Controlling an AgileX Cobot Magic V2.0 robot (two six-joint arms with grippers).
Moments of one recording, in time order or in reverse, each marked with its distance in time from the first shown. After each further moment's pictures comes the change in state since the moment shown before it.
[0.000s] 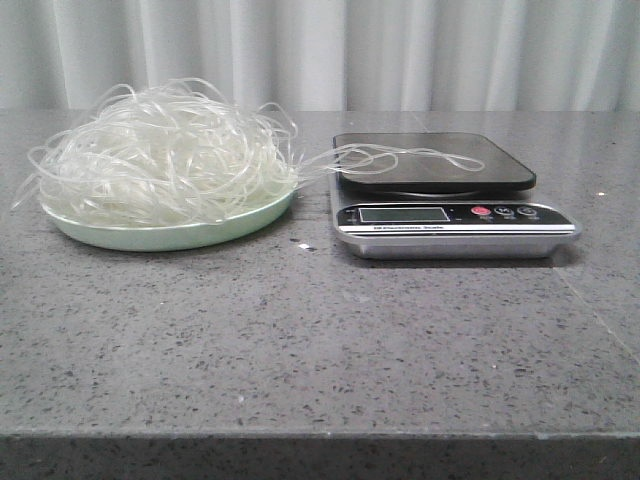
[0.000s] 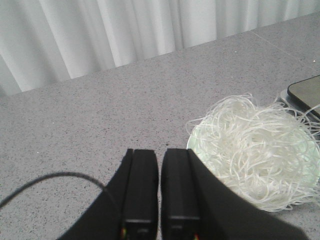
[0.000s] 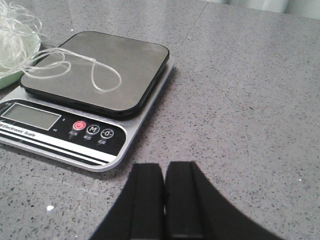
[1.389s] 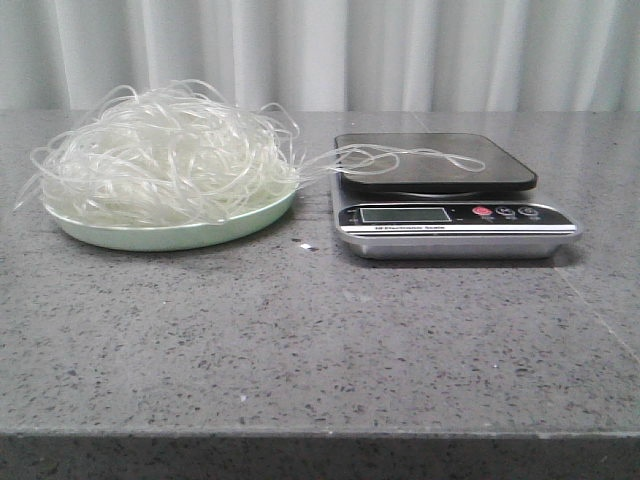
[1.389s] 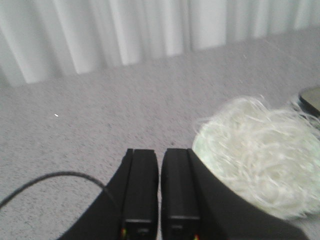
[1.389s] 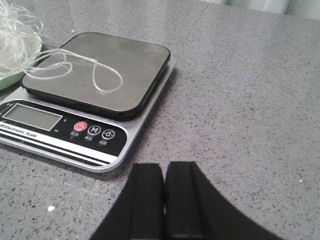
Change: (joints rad) left arm 0.318 -0.073 0.170 -0.462 -0.252 0.404; right arm 0.000 0.000 0.000 0.000 -0.002 0.000
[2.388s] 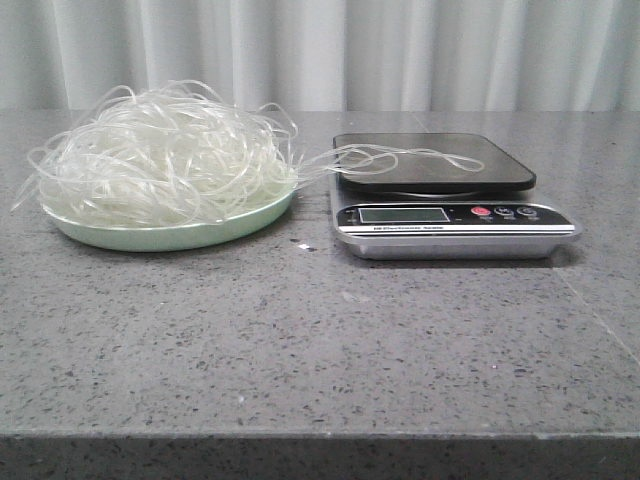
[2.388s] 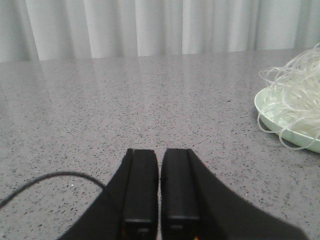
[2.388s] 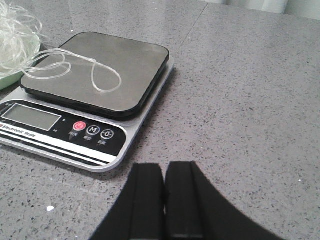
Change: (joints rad) left arm 0.217 -0.500 0.595 -0.106 -0.246 0.049; right arm 0.000 0.000 0.000 0.000 0.000 0.000
